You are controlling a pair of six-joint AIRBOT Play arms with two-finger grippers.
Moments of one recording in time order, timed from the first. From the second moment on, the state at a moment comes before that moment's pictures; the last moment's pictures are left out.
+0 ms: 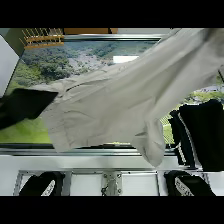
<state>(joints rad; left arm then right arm) -0.16 -0.65 1.35 0.99 -1.29 -1.88 -0.02 -0.95 1.67 -1.17 0.87 1.57</state>
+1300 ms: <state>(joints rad) 0.20 -1.33 1.19 1.09 -1.18 -1.39 0.39 -1.02 1.09 -1.25 1.14 1.78</state>
